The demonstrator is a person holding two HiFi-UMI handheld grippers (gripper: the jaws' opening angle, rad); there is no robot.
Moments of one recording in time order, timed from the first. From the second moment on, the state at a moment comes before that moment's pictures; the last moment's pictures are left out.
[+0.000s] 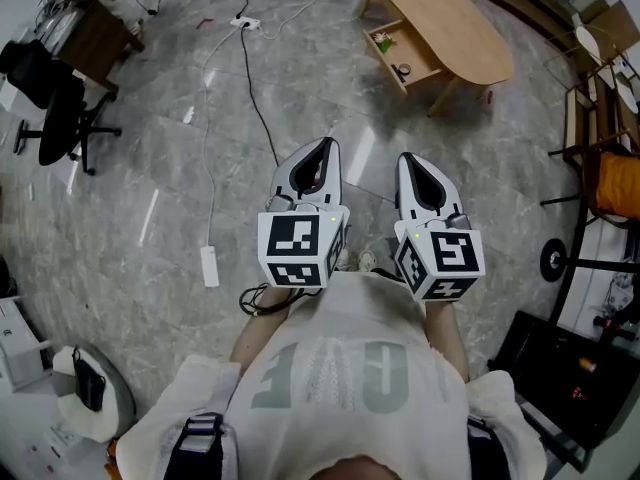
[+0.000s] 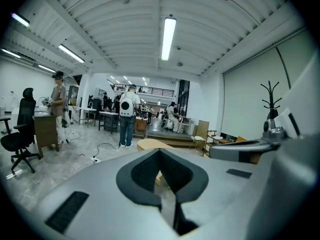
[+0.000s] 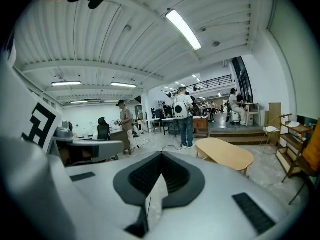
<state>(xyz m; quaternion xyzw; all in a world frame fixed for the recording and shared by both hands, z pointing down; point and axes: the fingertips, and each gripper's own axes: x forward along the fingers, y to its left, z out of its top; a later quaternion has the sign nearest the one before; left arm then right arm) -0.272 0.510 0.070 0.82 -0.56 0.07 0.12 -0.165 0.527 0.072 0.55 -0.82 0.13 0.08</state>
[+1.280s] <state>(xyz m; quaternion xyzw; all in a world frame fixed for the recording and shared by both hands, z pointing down) -0.190 0.188 0.073 0.83 -0.54 0.04 0.10 -0.042 0.215 0.087 0.59 -0.80 0.13 0.05</state>
